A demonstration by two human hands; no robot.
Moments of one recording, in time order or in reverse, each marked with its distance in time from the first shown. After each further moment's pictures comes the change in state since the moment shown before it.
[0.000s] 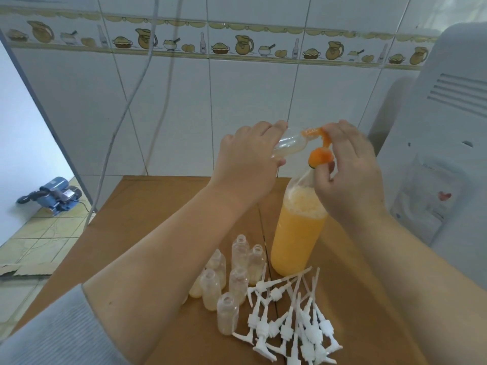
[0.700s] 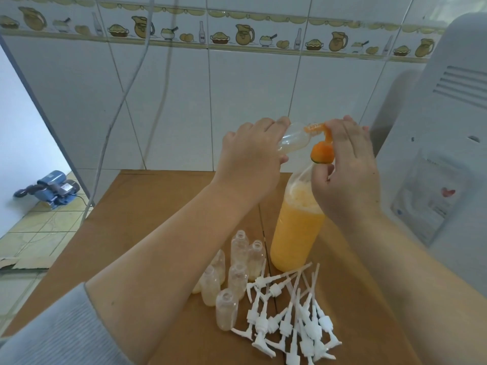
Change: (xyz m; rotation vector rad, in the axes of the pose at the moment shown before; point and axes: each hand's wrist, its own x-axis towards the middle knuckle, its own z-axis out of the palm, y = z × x) left_hand -0.002 0.003 0.005 0.008 0.002 -0.003; right_hand -0.007 0.000 0.012 -0.020 0.032 -0.006
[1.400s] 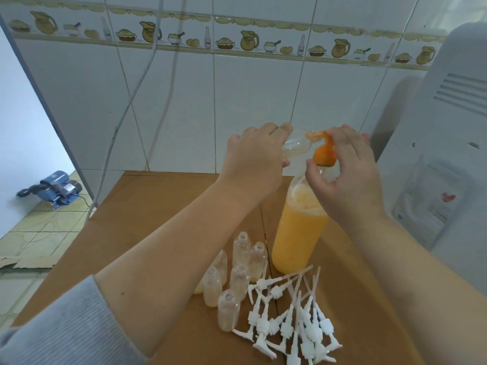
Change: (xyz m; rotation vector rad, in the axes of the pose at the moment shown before) left_hand 0.003 -0.001 -0.002 0.017 -0.028 -0.013; right_hand 0.003 -0.002 -0.008 0.076 -0.032 0.006
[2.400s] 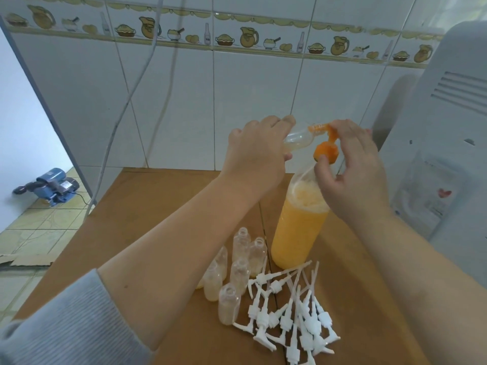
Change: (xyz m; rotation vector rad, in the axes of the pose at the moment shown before) left_hand 0.000 0.002 -0.003 -0.049 0.010 -0.018; right_hand 0.000 -0.003 -0.010 0.076 -0.032 0.009
